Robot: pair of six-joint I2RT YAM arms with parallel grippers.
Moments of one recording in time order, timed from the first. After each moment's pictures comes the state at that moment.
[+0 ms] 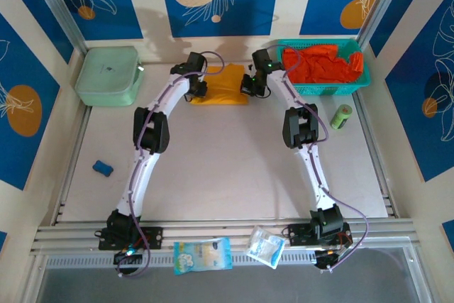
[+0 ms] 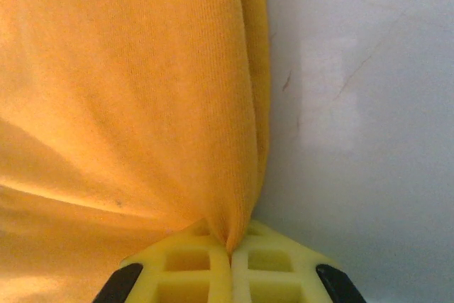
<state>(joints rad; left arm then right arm) -0.34 2.69 2.55 -0.94 -0.09 -0.06 0.26 2.75 2.62 -0.97 -0.34 0.47</state>
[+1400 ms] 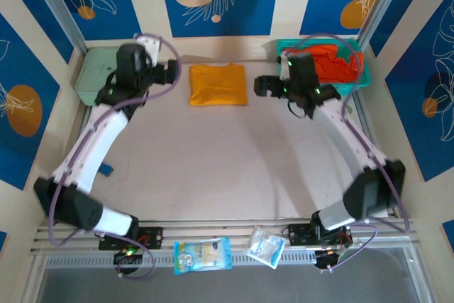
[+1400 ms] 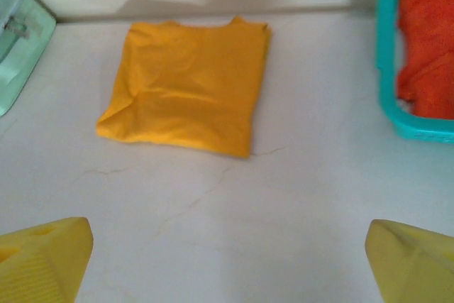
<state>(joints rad) -0.31 1.35 1.38 -0.37 -0.21 0.05 0.30 1.40 1.32 -0.54 -0.04 0.23</state>
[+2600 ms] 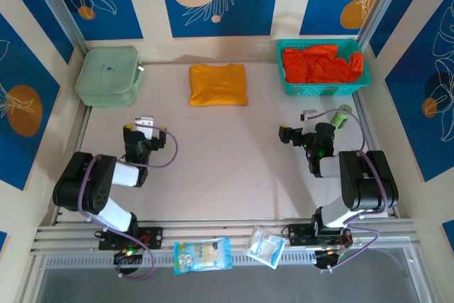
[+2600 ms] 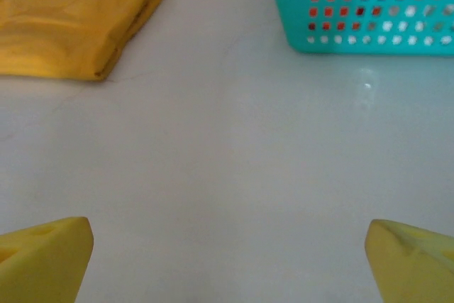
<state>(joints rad) -0.13 1.56 0.33 0.91 -0.18 0.12 -0.02 1.53 0.38 0.75 -0.26 0.05</state>
